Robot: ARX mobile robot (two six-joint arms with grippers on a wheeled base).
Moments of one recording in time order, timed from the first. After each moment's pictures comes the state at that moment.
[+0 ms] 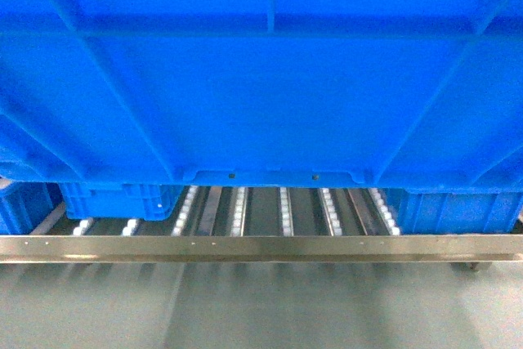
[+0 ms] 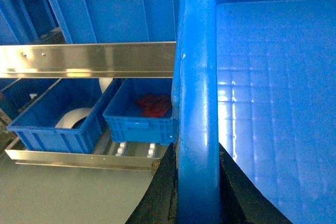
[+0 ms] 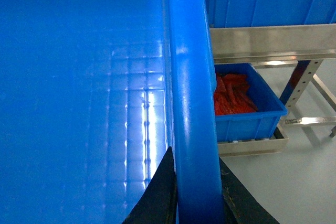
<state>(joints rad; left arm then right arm) -0.32 0.99 0.73 0.05 -0.45 -0.02 0.39 0.99 0.74 -0.02 0.45 0.14</state>
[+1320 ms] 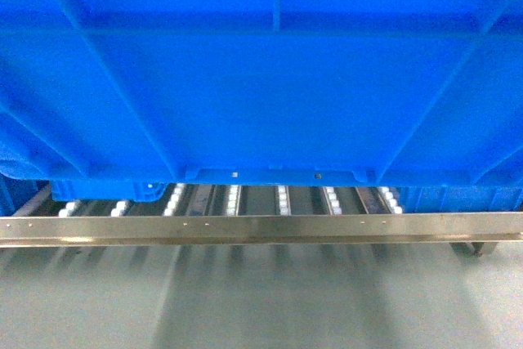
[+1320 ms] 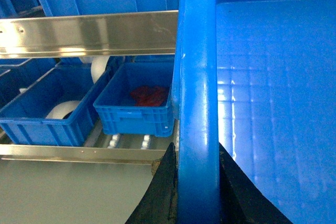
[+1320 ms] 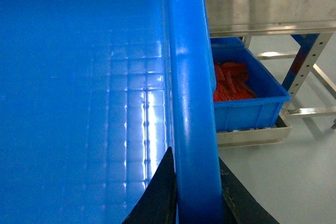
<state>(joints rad) -0.32 0.99 0.73 0.05 -0.44 -0.02 0.38 0.99 0.74 -0.02 0.46 0.14</state>
